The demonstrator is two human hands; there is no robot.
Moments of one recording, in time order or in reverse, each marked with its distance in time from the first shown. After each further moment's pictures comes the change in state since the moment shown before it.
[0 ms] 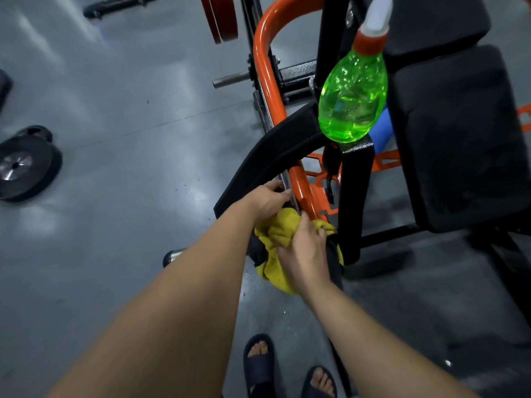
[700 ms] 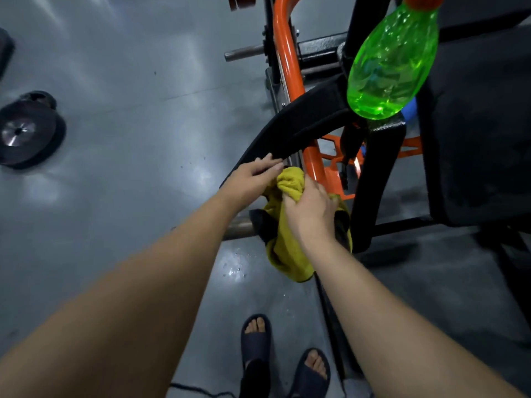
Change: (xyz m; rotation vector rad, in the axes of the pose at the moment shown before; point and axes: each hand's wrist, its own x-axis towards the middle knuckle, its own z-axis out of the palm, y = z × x) left_hand -0.002 -0.054 -0.020 -0.295 0.138 0.262; right_hand 0.043 -0.024 0.006 -0.149 0.027 0.044
